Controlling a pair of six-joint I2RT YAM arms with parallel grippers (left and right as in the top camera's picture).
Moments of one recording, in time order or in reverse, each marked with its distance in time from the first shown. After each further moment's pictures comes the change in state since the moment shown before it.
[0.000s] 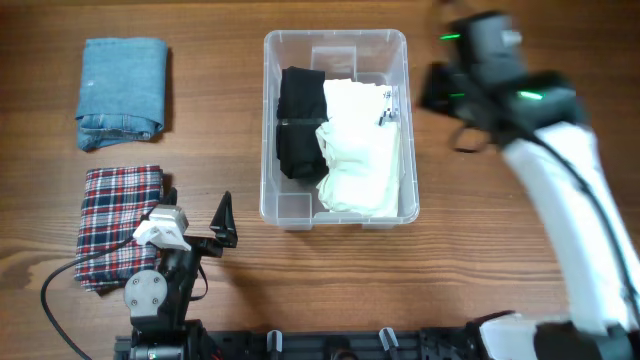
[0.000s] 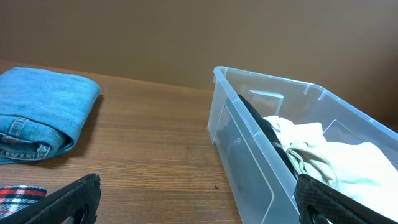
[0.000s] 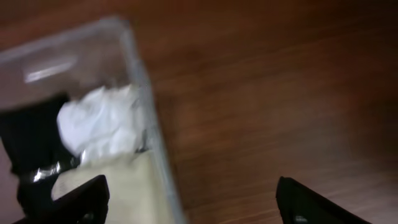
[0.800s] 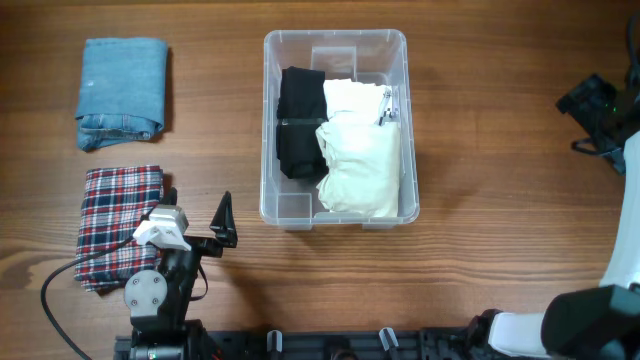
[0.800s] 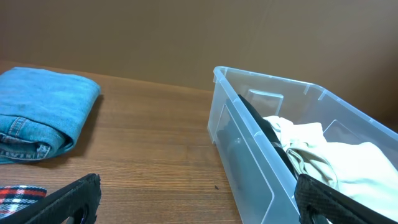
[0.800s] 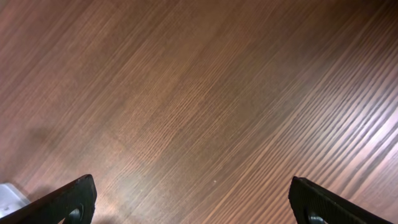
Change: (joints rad) left arm 0.000 0.000 0.000 0.000 0.000 0.000; right arm -0.627 0.049 -0.095 0.024 -0.109 -0.013
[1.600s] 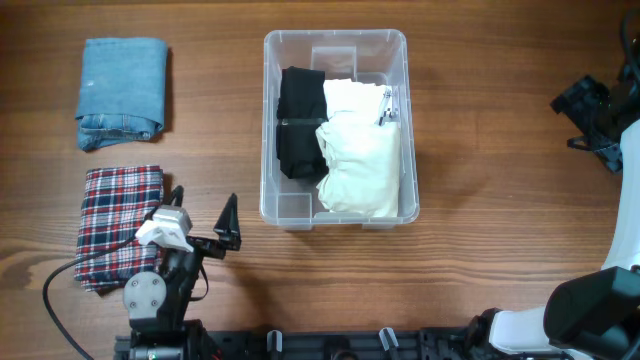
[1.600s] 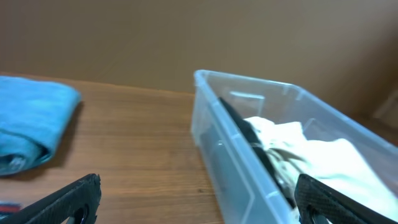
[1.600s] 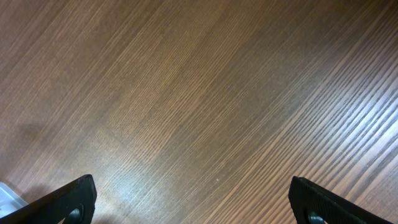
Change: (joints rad) left arm 0.000 0.000 0.010 0.020 0.076 0.000; right arm -0.001 0.045 0.000 0.002 -0.018 0.007
